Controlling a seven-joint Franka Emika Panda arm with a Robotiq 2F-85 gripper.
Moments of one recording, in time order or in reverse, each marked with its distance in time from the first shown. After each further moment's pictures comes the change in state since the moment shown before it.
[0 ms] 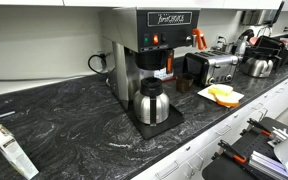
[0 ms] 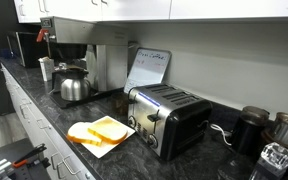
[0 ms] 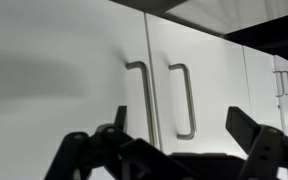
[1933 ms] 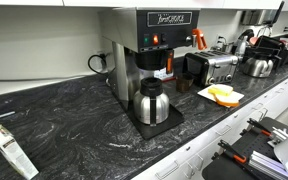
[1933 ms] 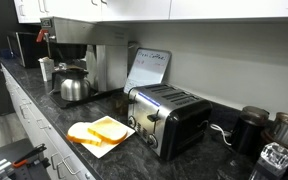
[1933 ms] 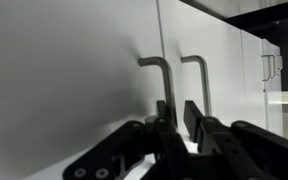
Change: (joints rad) arm 0.361 -0.053 -0.268 0.025 -0.099 0.150 -0.080
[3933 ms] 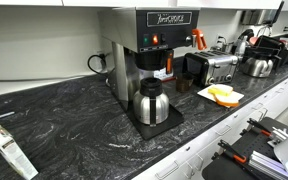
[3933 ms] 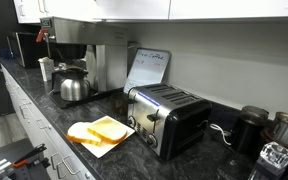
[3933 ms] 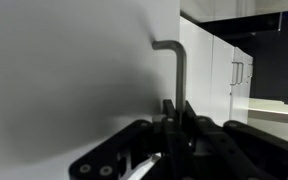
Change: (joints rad) arm -0.012 -0.171 0.042 -0.095 -0.145 -0.042 -0.014
